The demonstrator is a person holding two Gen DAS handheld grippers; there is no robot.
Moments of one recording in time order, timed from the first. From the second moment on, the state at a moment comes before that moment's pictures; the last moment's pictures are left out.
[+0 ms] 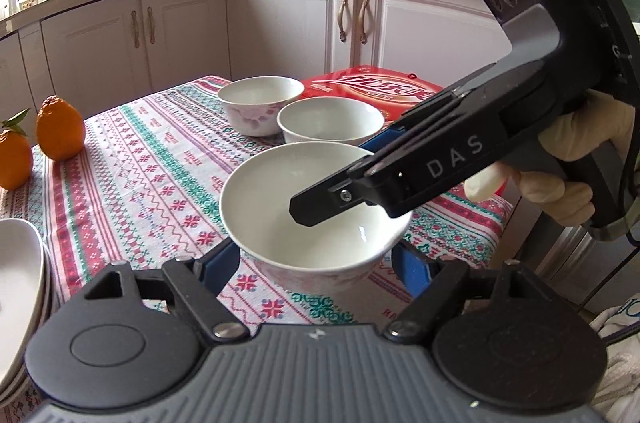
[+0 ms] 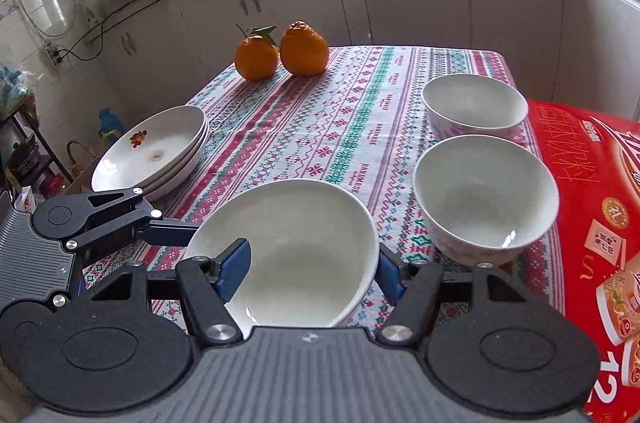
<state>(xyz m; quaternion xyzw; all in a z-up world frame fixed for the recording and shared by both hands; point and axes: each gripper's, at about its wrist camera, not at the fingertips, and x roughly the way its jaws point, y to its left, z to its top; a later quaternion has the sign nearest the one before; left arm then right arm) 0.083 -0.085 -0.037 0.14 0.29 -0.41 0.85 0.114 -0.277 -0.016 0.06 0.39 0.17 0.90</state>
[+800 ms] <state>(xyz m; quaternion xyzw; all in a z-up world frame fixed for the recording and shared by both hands) 0.104 -0.037 -0.047 0.12 0.31 -0.36 0.87 0.152 -0.221 -0.029 0.04 0.40 0.21 0.89</state>
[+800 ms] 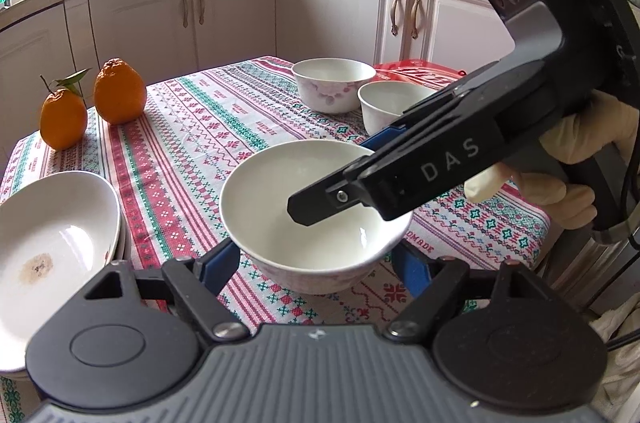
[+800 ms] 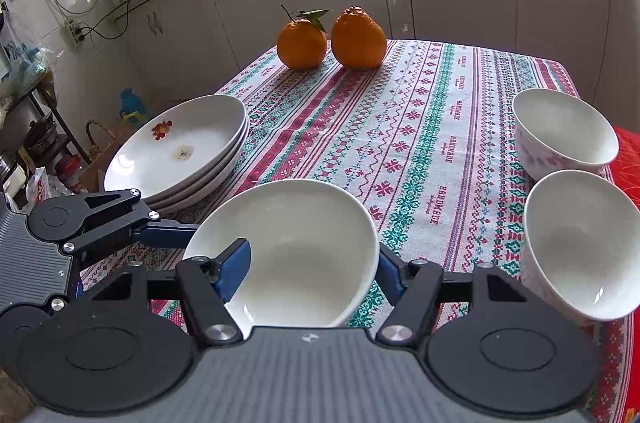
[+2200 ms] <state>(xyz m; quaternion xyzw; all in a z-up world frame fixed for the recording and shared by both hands) 0.075 -0.061 -0.005 0.14 0.26 -0.39 0.87 0.078 -0.264 0.007 -0.04 0.30 0.08 0.95</state>
